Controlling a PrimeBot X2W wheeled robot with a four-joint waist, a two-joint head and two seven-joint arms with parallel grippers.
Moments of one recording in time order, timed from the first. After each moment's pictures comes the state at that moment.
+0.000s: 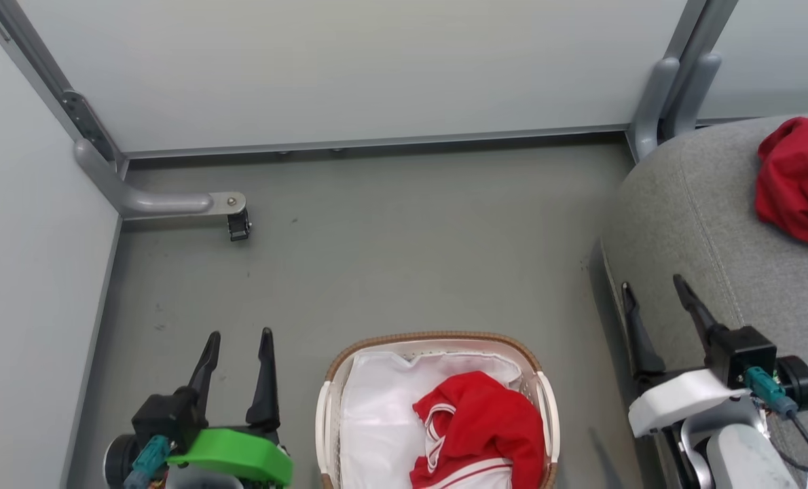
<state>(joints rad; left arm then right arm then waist) -0.03 0.05 -0.16 0.26 -0.30 -0.08 -0.26 -0.13 -0.05 -0.01 0.24 0.07 0.13 -0.26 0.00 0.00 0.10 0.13</state>
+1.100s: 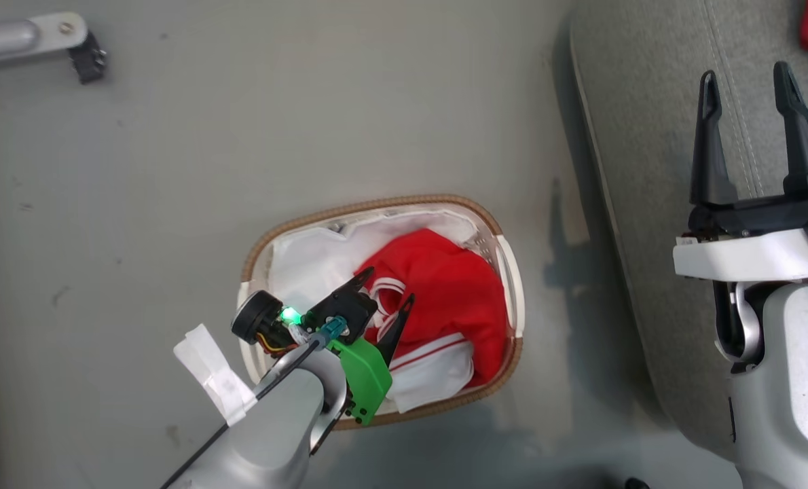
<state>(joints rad) -0.61 0.05 -0.79 0.86 -0.30 -0.12 -0.26 -0.40 -0.05 -0.09 -0.03 0.04 0.13 -0.26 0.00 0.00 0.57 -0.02</state>
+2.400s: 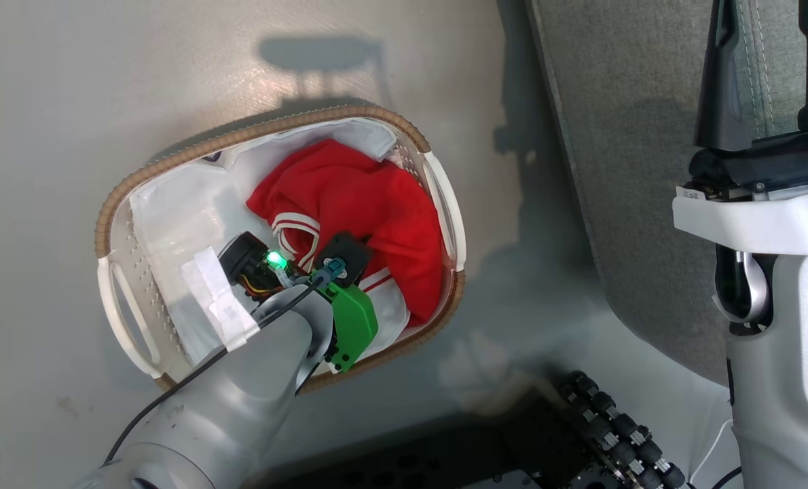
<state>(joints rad) -0.86 0.05 -1.10 1.10 -0.52 -0.12 -0.26 -0.51 -0.05 -0.04 -0.14 0.09 0.13 -0.26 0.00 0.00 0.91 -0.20</state>
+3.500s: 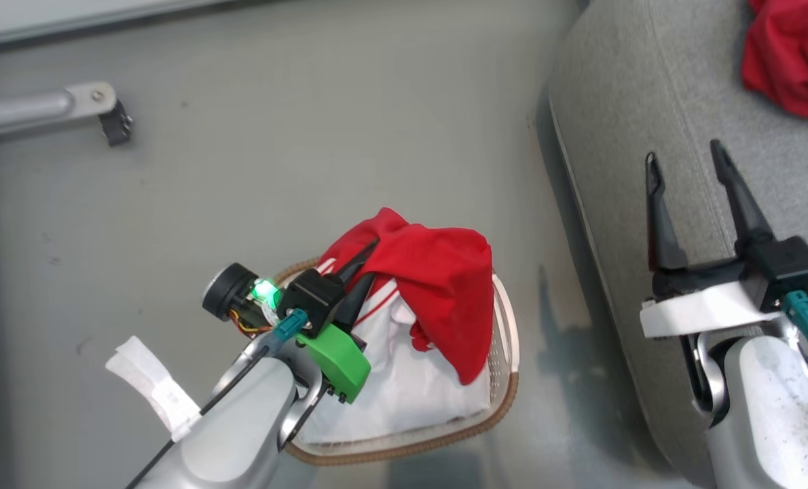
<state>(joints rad) -0.54 0.18 -0.73 0.52 -0.31 -0.12 -0.26 -0.30 -0.05 -0.04 0.04 -0.02 0.13 -0.26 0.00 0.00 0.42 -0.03</state>
